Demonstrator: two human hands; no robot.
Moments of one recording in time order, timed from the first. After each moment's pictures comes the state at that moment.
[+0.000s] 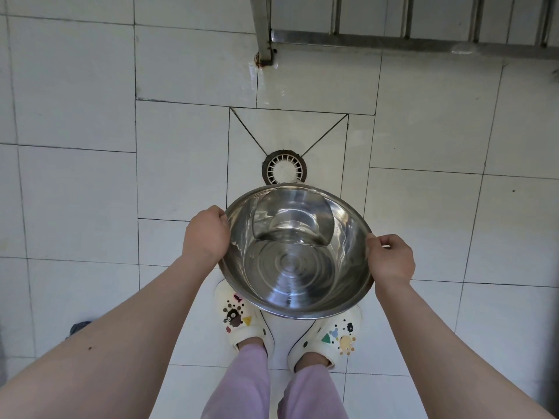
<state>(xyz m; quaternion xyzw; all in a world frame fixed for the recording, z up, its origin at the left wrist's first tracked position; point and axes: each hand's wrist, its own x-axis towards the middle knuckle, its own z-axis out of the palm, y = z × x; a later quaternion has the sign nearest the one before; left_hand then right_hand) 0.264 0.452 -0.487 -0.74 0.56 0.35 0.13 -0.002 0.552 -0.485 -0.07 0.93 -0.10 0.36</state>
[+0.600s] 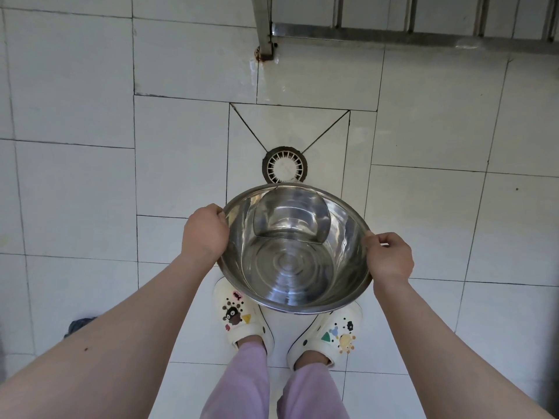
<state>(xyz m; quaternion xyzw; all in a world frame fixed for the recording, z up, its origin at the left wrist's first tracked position) 0.263 0.453 -0.487 -0.75 0.55 0.34 0.12 0.002 0.552 -0.488 -0.08 0.92 -0.11 0.36</state>
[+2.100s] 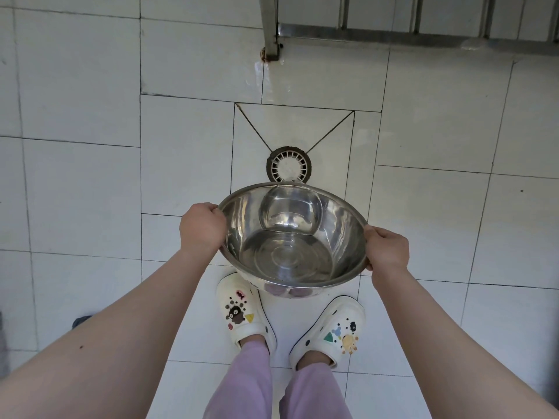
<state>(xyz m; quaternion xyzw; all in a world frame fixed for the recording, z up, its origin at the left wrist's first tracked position) 0.271 0.448 -0.481 -0.80 0.46 0.38 0.07 0.011 0.533 -0.482 -0.03 0.89 -0.14 0.43</state>
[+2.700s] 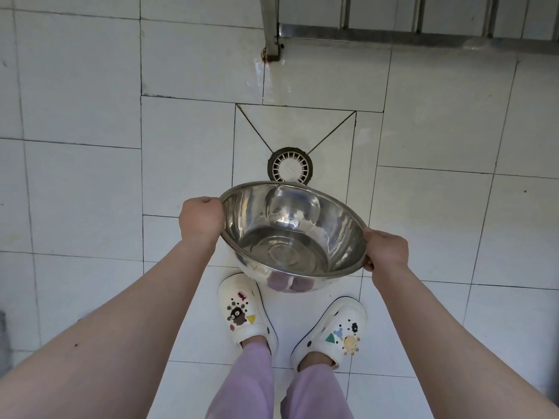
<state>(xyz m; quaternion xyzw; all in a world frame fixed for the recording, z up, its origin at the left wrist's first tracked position) 0.265 0.431 -0.482 -0.85 0.29 0.43 -0.03 0.010 0.525 -0.486 0.05 0.87 -0.15 0.46</state>
